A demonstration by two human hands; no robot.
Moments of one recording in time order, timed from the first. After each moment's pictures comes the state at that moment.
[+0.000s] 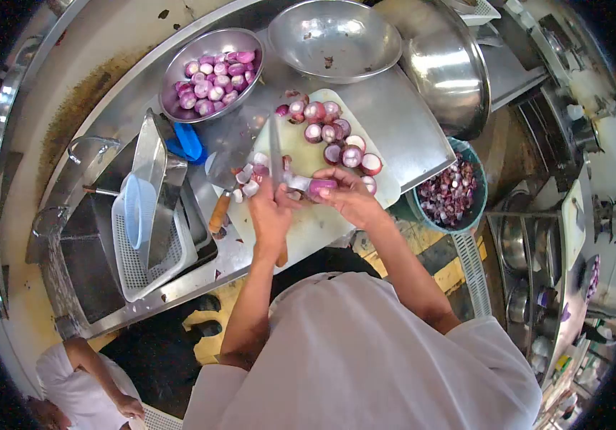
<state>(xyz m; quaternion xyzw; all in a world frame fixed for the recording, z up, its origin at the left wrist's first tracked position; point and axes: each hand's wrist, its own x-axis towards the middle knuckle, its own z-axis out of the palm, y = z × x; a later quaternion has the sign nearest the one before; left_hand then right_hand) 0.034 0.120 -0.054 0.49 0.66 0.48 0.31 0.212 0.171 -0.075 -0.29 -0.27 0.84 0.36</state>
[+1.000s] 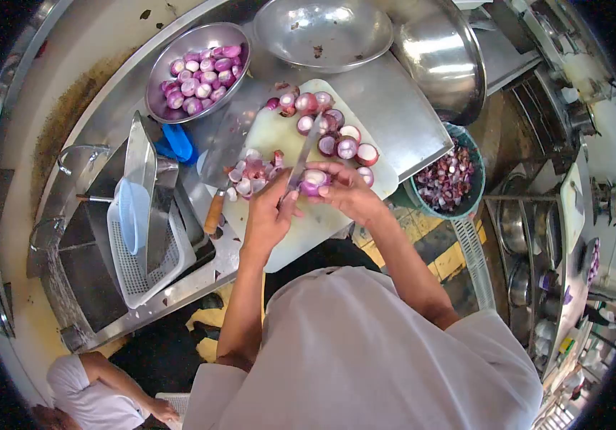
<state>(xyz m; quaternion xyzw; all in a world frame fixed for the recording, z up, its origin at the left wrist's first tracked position) 0.027 0.113 -0.011 0.49 0.60 0.39 0.50 0.214 0.166 -0.069 -0.27 -0.30 0.84 0.37</state>
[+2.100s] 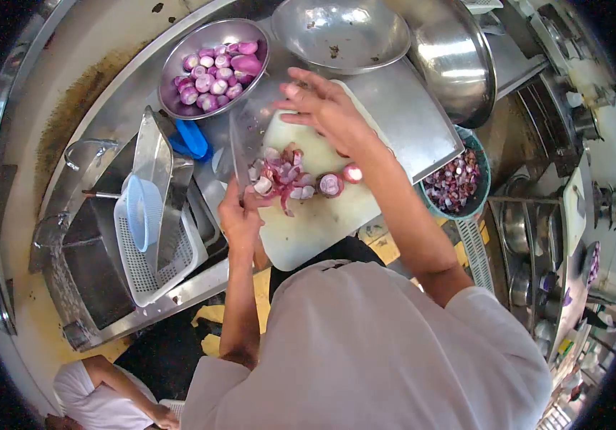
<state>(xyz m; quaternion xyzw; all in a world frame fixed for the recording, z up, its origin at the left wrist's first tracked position) -0.050 0.104 -0.046 0.42 0.70 0.45 0.36 0.124 0.272 0.028 -0.33 -0.40 0.75 0.42</state>
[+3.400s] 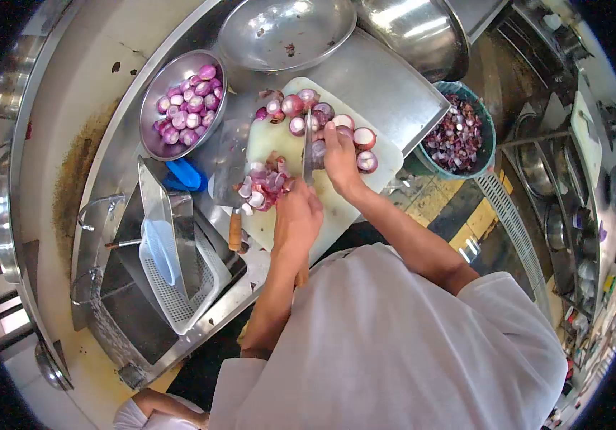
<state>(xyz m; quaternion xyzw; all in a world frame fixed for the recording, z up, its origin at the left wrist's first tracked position) 0.050 0.130 -0.022 0.65 0.65 0.19 0.36 0.165 0.208 -0.086 -0.59 -0.37 0.48 0.53</state>
